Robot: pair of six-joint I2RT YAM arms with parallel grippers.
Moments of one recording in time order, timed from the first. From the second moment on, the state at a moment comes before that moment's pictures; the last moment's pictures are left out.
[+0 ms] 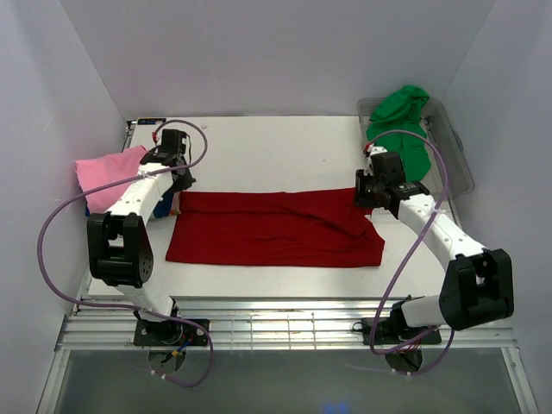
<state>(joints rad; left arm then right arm) -0.10 1.67 1.30 -0.64 -0.28 -0.42 0.28 1.35 0.97 -0.46 -0.01 0.18</state>
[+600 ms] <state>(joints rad) -0.15 1.85 1.44 -0.64 -0.23 -0.44 0.28 1.87 1.26 -0.40 -0.24 0.17</state>
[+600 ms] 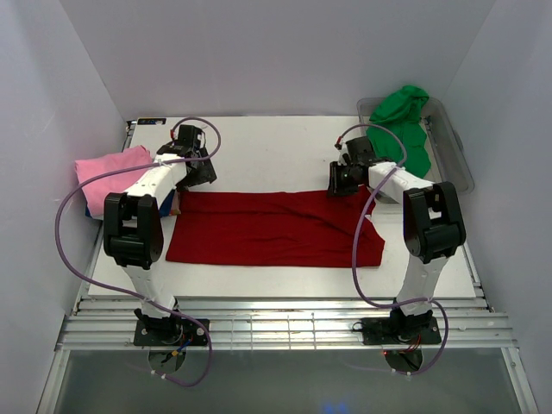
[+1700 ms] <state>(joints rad) -0.15 1.84 1.41 -0.63 -0.22 -0.44 0.28 2.01 1.38 -0.40 -0.38 0.15</state>
